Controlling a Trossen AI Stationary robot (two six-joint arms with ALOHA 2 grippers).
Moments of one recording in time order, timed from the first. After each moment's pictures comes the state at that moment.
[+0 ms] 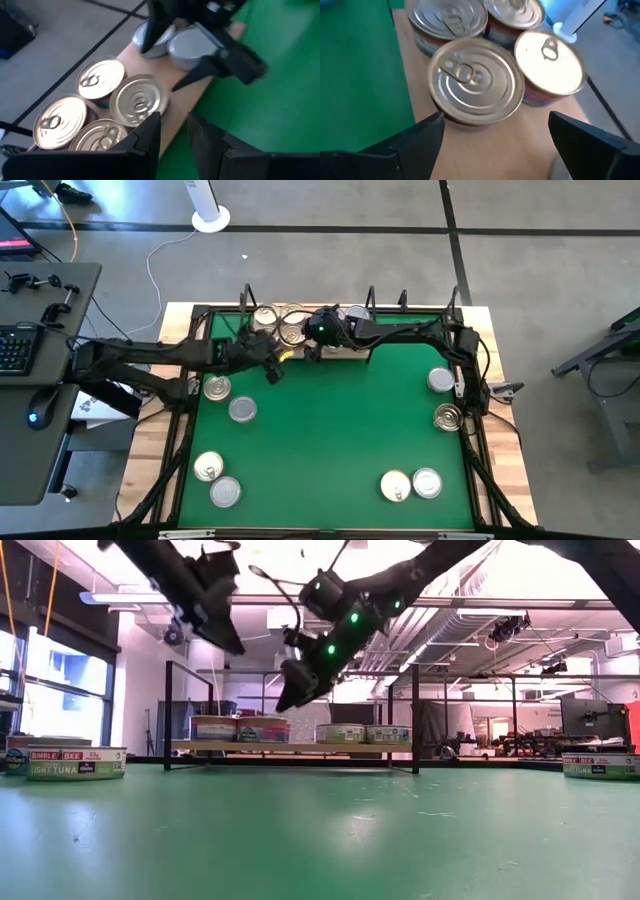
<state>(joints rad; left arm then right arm) 0.11 1.18 0.86 -0.42 -0.54 -0.18 -0.30 2.05 1.53 -0.18 0.19 -0.16</state>
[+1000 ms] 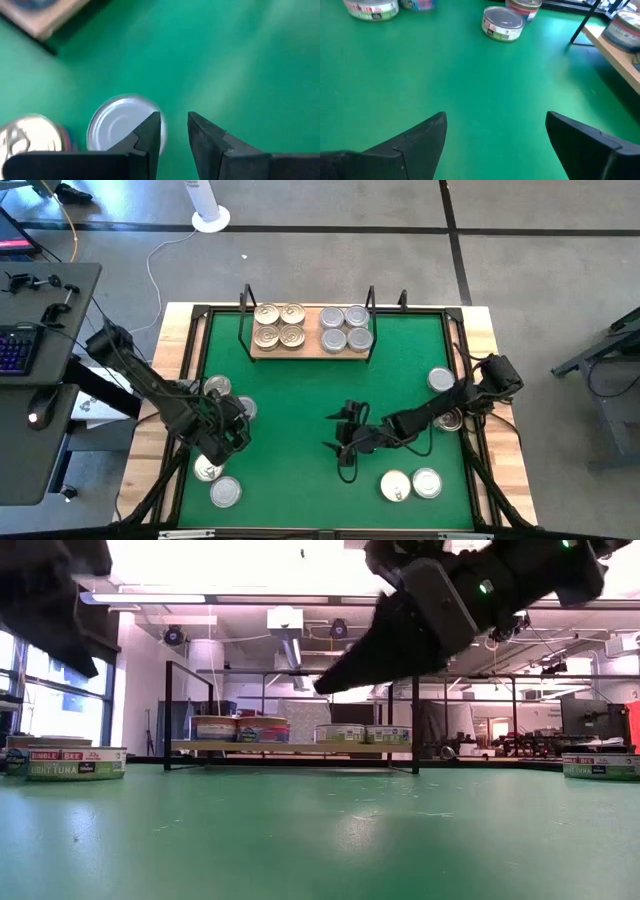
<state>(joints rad) -0.72 1.26 0.78 -0.99 -0.68 -1.35 0.39 1.82 0.90 0.35 0.52 0.11</state>
